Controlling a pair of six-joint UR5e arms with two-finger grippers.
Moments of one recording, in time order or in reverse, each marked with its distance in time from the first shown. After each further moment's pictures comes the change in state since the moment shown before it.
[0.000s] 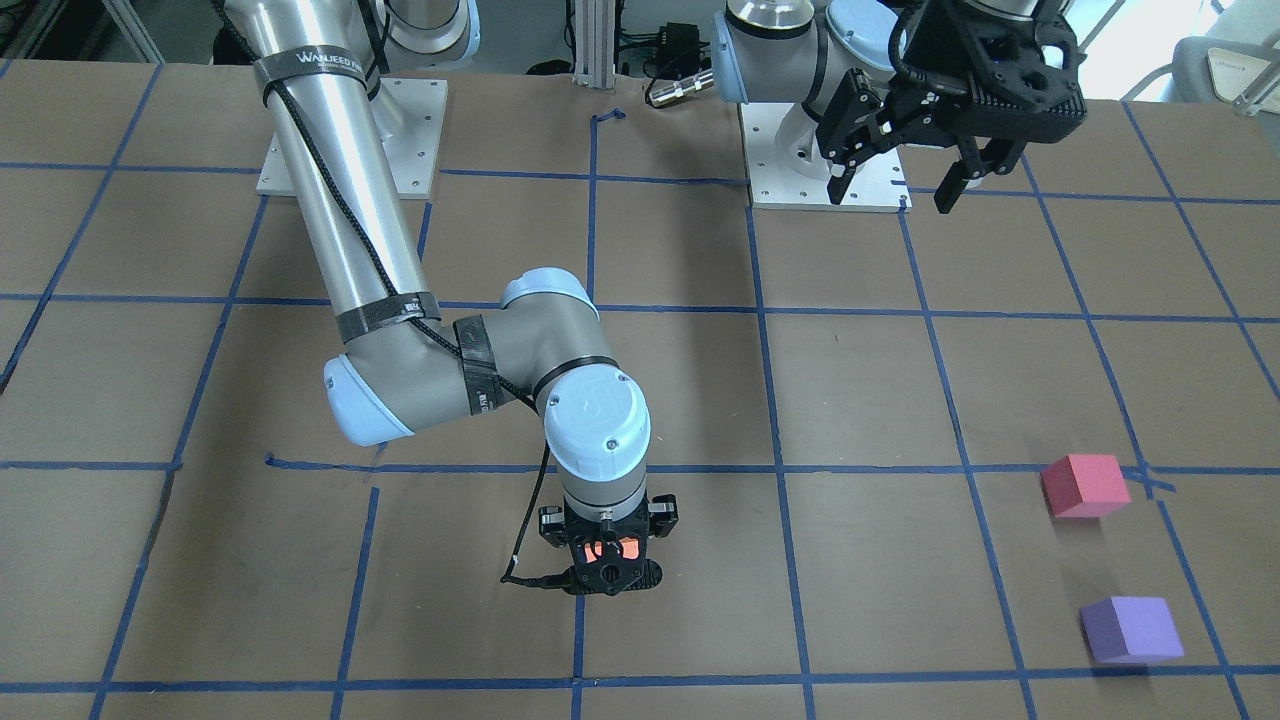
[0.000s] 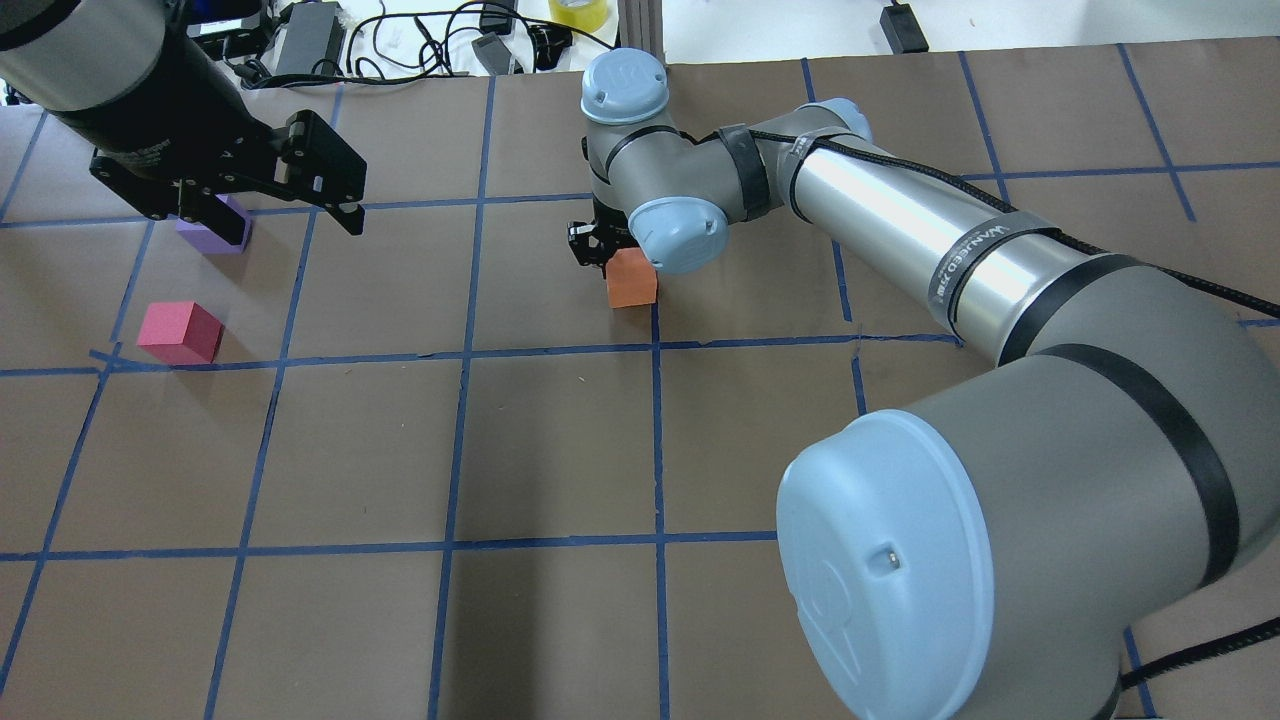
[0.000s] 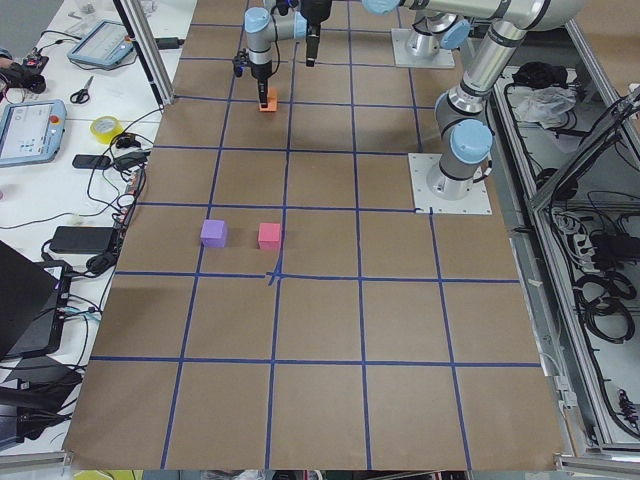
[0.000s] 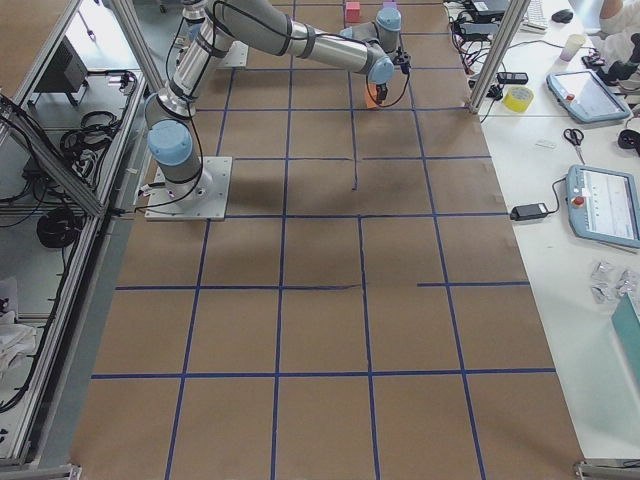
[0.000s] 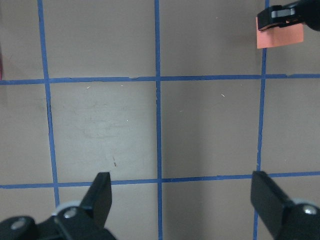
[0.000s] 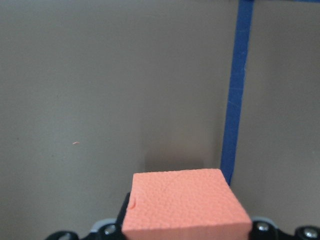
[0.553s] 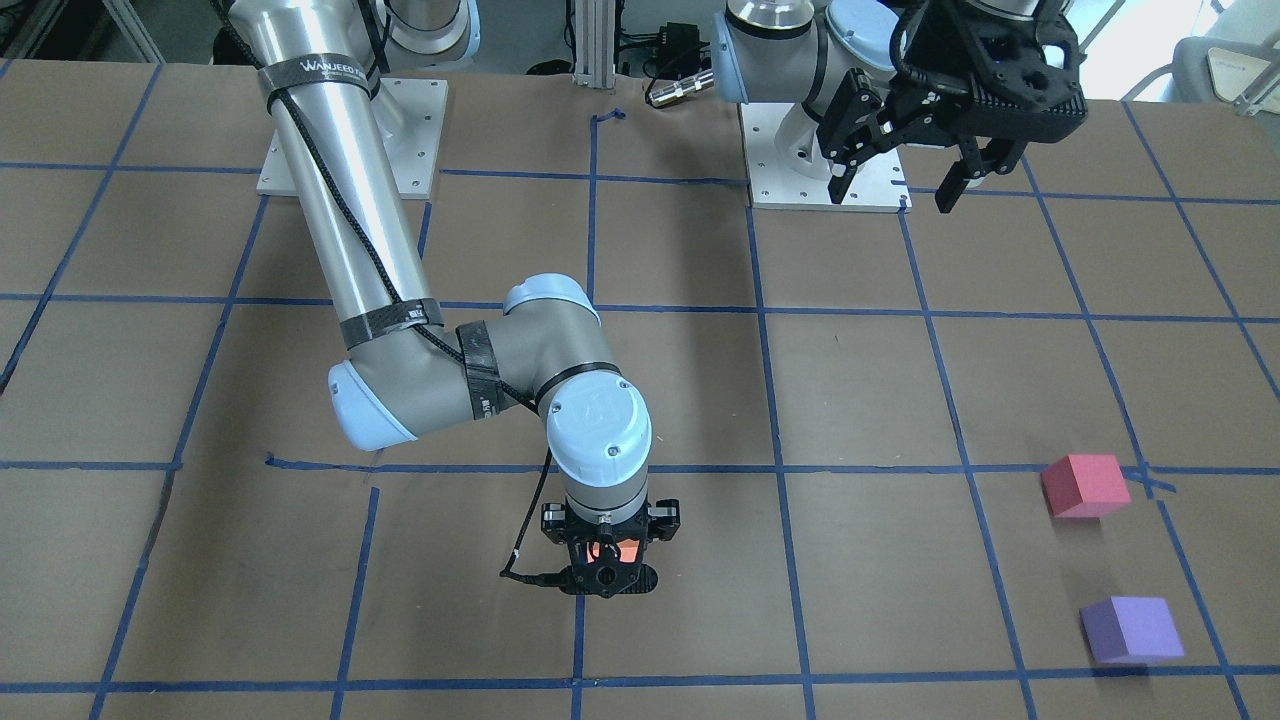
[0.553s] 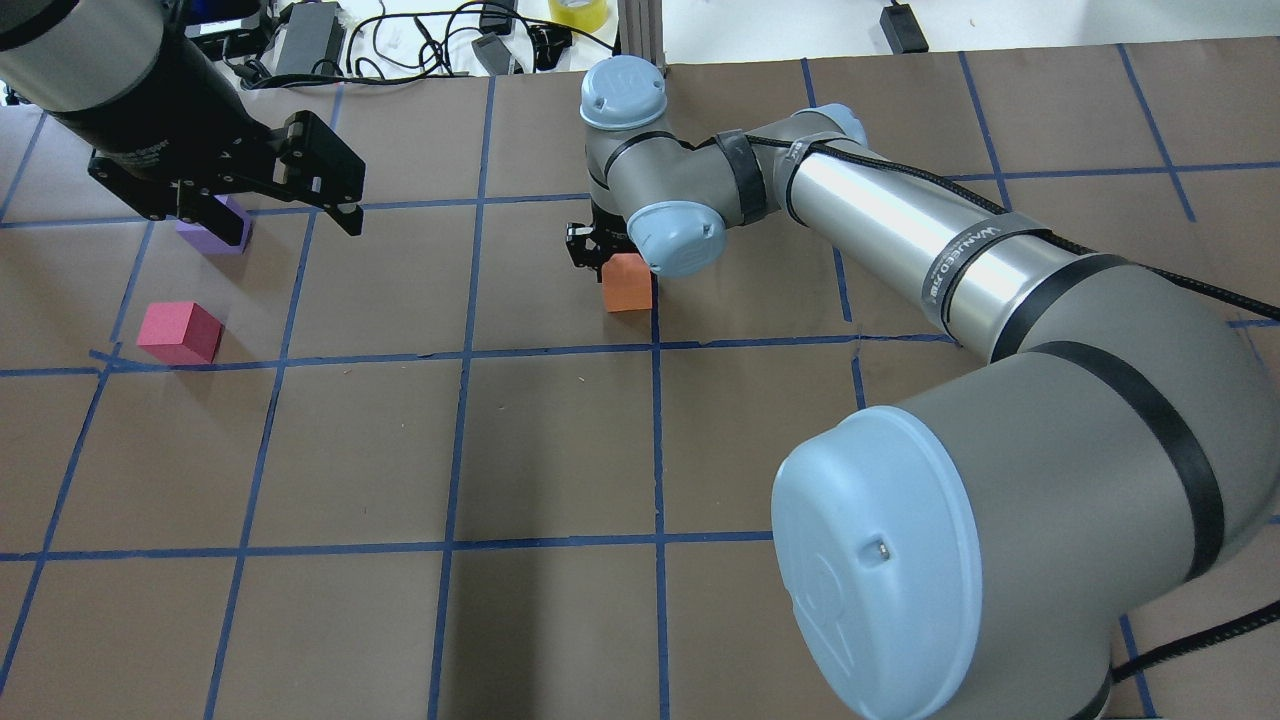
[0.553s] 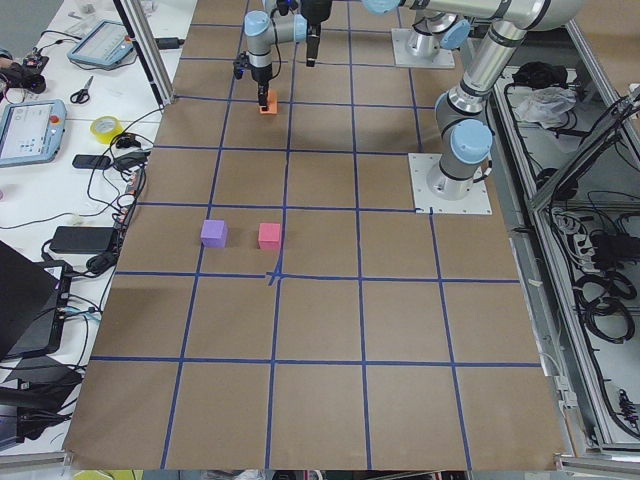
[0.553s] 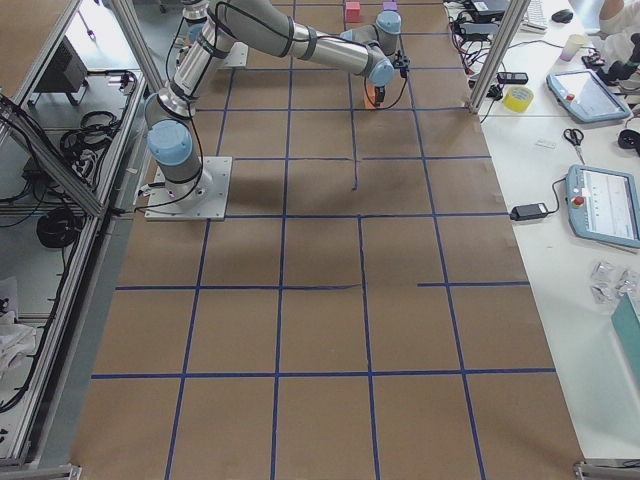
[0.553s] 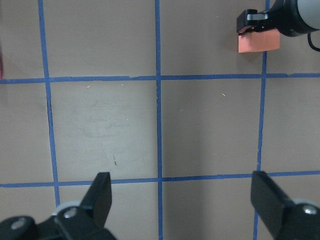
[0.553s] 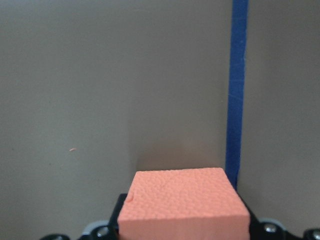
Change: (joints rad) left arm 0.001 0.001 0.000 -0.001 0.001 0.001; right arm 0.001 0.007 -0.001 0.000 0.010 0.061
